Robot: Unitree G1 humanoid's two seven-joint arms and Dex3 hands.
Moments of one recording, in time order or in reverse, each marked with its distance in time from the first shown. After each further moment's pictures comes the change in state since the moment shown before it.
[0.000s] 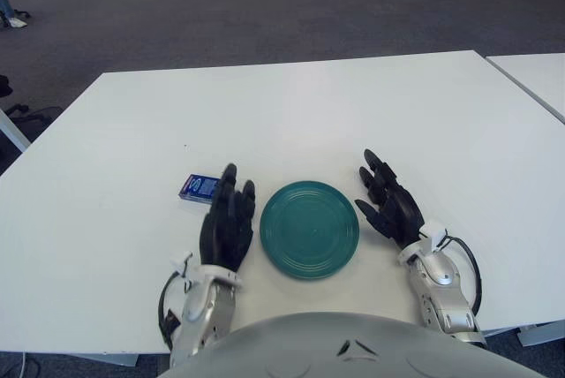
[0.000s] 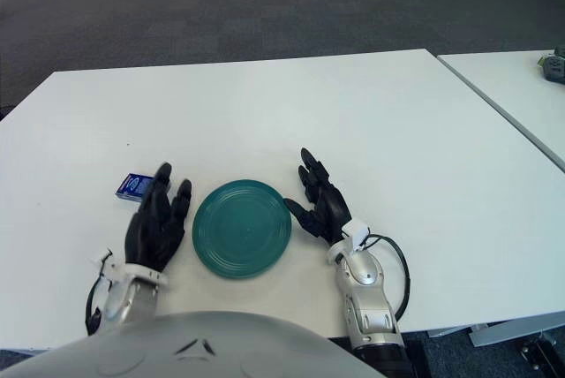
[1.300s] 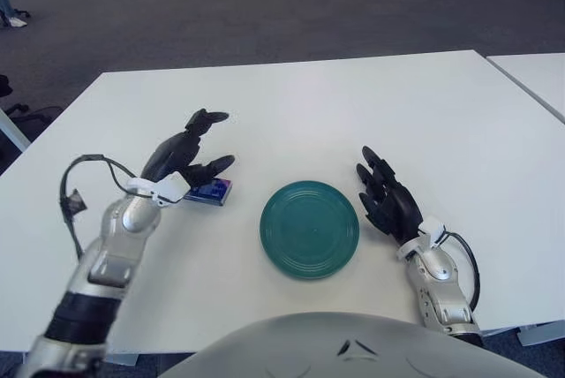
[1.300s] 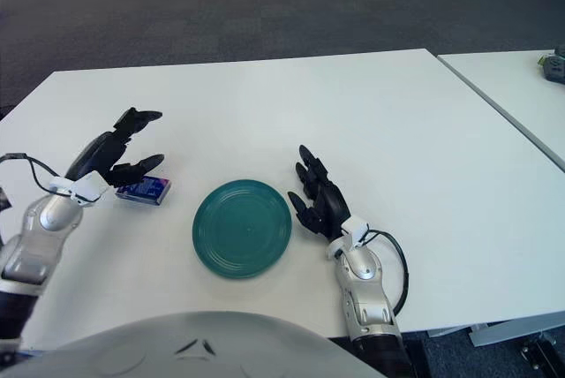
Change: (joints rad) left arm -0.451 0.787 0.037 0.339 0.922 -0.134 -0.085; right arm -0.045 0.002 -0.021 0.096 0.016 -0.074 0.018
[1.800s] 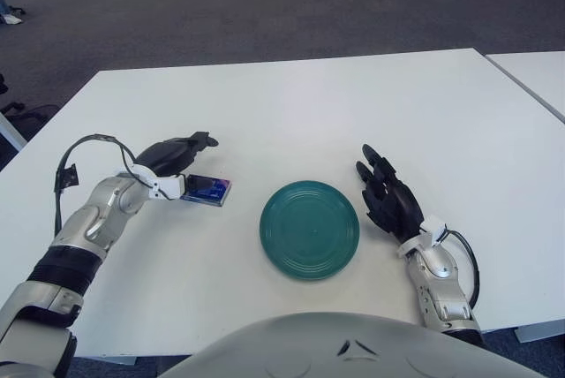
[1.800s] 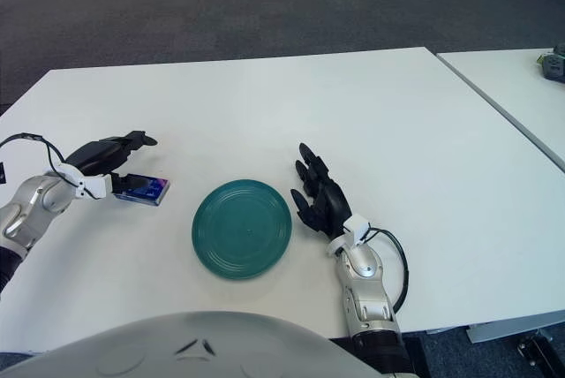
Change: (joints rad) left arm -0.146 0.080 -0.152 0.332 0.191 -0.141 -0.024; right arm -0.020 0.001 -0.022 0.032 0.040 -0.013 0.031
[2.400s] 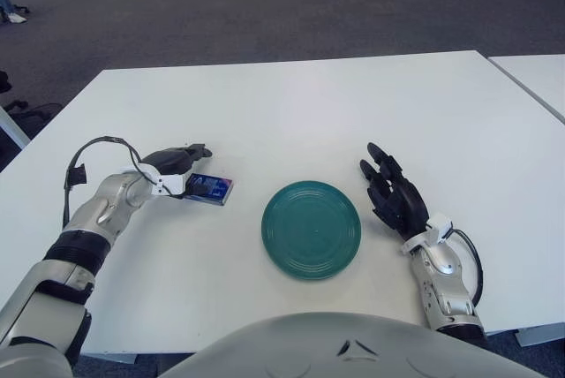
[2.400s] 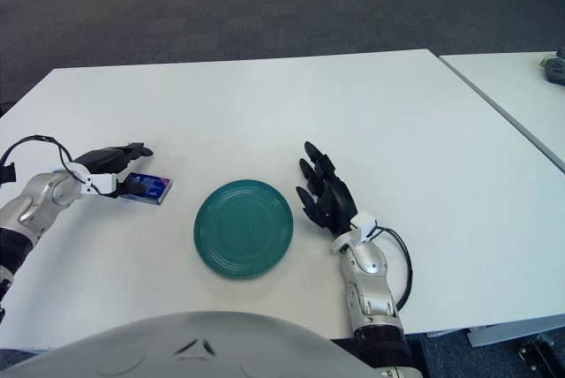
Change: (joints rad) left arm -0.147 -0.039 -0.069 0.260 0.005 0.010 -0.112; right arm -0.023 -0.002 -0.031 0.036 0.020 -0.005 0.019
